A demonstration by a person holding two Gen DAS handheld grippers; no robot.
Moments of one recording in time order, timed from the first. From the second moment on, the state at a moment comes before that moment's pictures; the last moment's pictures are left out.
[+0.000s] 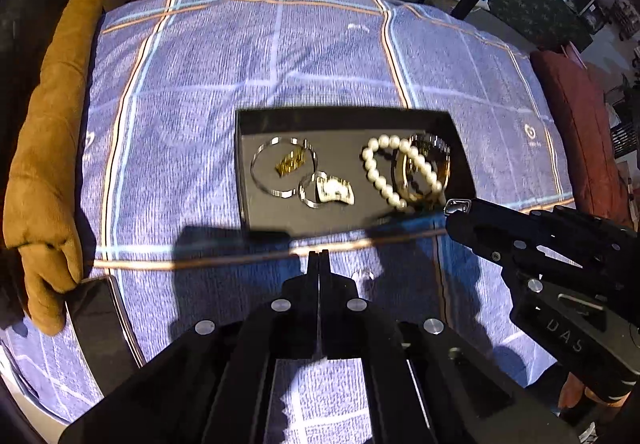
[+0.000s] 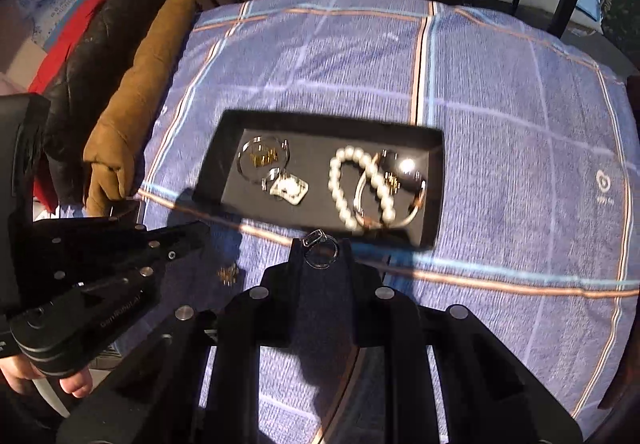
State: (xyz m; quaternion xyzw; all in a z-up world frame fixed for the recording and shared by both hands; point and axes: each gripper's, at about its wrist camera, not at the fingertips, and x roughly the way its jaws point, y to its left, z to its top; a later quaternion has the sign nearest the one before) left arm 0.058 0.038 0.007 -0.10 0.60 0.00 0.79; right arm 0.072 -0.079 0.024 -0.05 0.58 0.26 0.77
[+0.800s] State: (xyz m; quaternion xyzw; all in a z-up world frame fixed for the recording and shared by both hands) left arm 0.020 0.049 -0.024 -0.10 0.63 0.01 0.77; right arm 0.048 -0.106 -0.021 -0.05 0.62 0.22 0.75
